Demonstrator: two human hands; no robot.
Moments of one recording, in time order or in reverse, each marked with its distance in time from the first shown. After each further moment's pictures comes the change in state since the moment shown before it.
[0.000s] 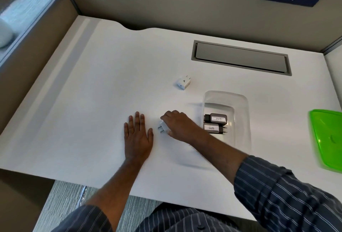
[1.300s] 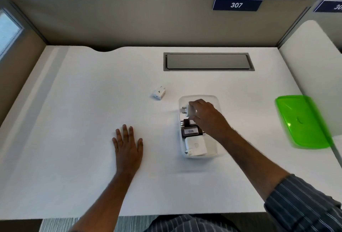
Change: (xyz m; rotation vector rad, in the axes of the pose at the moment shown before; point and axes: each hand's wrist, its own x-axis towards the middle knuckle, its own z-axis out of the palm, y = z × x) left_hand 0.010 0.030 -0.013 -0.088 -0.078 0.064; right_hand -0.112 0.095 -0.051 0.308 0.332 0.513
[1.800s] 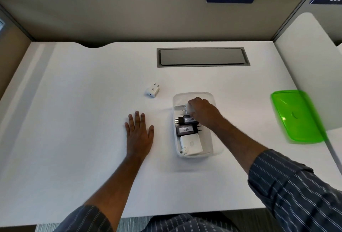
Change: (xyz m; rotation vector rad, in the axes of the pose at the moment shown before) left_hand 0.044 0.061 0.009 -0.007 -0.070 0.118; right_hand 0.036 0.040 0.020 -0.133 -0.183 0.092
